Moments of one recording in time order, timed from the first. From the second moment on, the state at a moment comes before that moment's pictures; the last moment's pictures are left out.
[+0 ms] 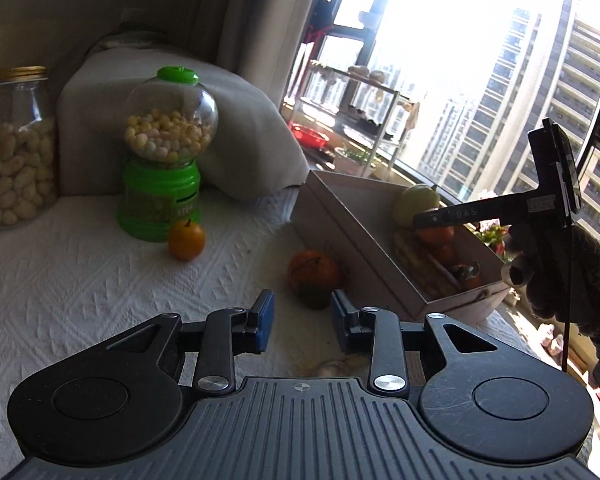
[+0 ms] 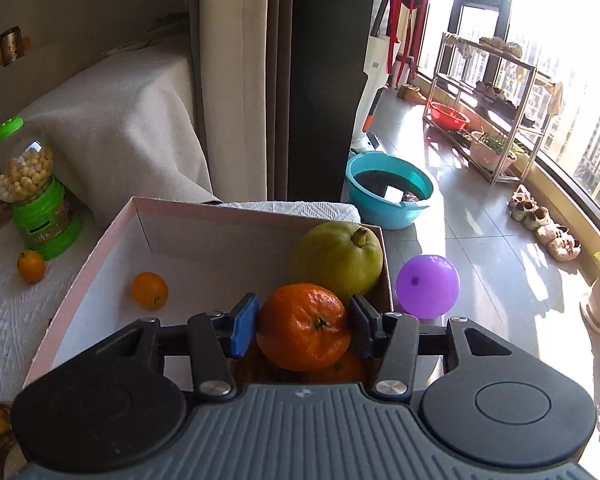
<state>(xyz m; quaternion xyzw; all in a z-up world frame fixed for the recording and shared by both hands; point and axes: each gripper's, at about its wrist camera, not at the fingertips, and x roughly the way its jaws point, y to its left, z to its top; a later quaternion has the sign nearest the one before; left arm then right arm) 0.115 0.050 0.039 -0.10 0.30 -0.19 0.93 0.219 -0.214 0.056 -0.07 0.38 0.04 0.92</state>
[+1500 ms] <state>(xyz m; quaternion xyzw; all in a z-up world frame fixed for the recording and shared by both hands) 0.099 0.042 0.040 -0.08 0.30 -0.22 0.92 0.185 -0.252 0.068 -0.03 0.43 0.05 0.90</state>
